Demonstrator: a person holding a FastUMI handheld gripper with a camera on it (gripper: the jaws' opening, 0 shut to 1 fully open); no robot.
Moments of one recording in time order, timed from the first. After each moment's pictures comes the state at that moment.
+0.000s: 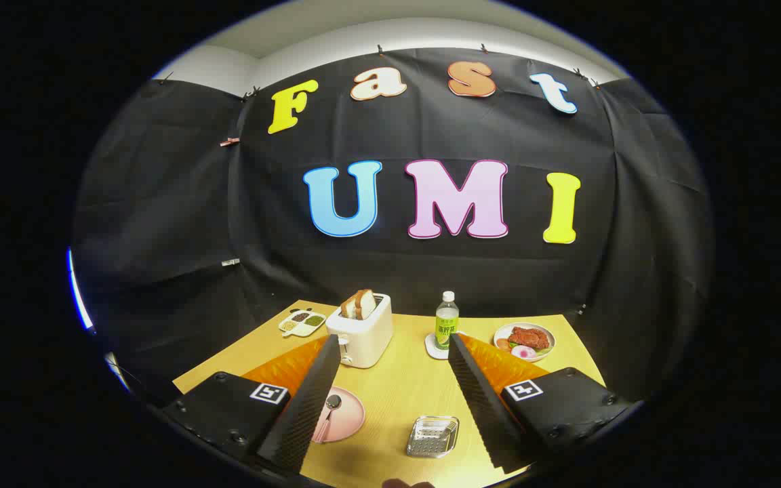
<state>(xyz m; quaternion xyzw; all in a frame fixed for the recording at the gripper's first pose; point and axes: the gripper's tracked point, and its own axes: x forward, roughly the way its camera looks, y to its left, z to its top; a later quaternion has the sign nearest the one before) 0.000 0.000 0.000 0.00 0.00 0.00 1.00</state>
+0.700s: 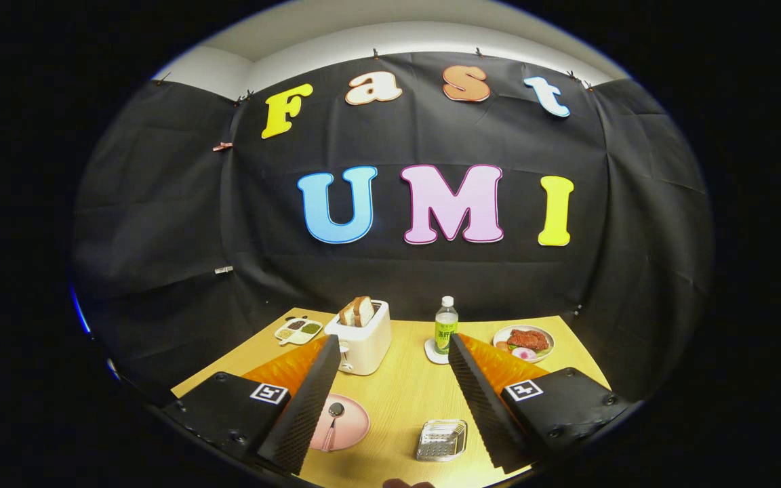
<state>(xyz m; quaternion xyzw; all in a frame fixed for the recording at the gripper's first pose) 0.008 0.012 0.002 0.01 -0.01 -0.02 1.00</state>
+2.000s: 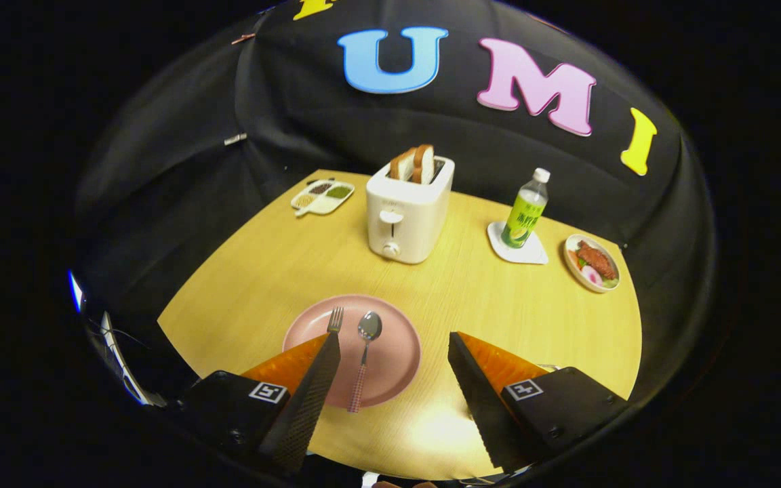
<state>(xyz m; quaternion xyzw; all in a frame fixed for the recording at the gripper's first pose) 0.095 0.106 -0.203 -0.06 0.31 0.03 0.95</state>
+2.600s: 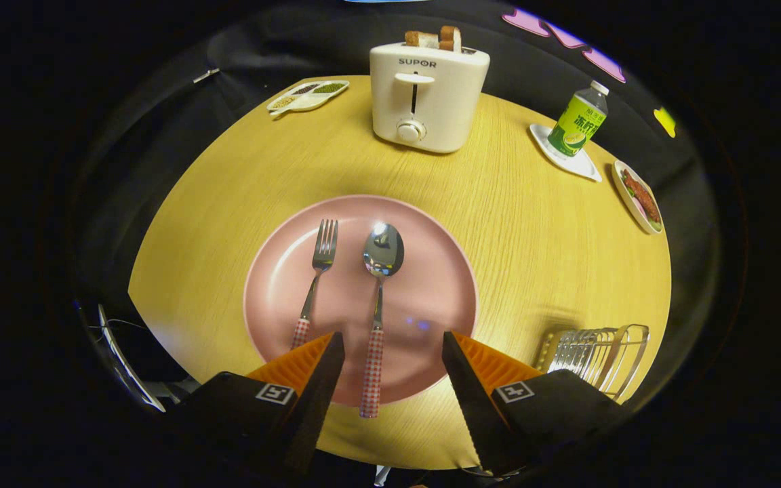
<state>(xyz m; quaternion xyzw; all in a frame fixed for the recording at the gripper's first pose) 0.106 0.122 -0.329 -0.04 0.49 0.01 0.87</state>
